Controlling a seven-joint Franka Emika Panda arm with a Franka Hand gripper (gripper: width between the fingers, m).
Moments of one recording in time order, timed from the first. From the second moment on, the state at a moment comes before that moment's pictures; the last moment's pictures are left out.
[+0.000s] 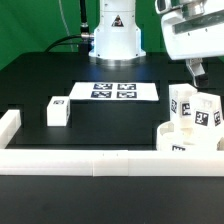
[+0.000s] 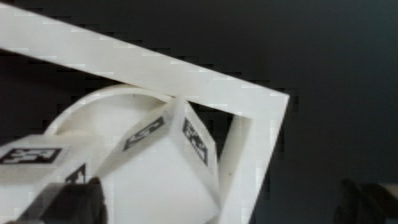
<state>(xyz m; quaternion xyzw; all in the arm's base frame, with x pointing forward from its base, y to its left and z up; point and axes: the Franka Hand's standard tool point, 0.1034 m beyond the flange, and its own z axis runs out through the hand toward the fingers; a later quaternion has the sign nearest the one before) 0.618 0.117 0.109 -0.84 0.52 -0.04 0.15</state>
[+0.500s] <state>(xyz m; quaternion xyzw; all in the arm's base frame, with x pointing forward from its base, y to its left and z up) 0.618 0.113 0.107 -0.93 0.35 -0.07 0.13</state>
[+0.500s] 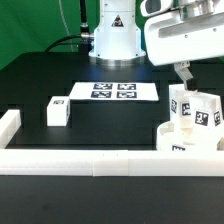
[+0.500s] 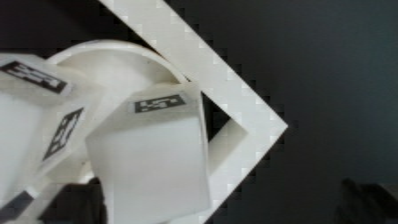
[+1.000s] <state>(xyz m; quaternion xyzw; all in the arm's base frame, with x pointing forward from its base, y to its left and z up) 0.619 0.124 0.106 -0.99 0.09 -0.09 0.08</state>
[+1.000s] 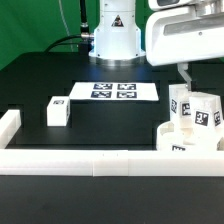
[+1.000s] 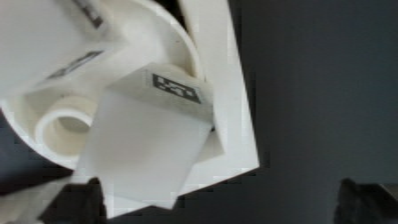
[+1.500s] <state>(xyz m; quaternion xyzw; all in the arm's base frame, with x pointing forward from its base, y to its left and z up) 0.619 0.120 0.104 -0.99 -0.10 -0.10 0.04</state>
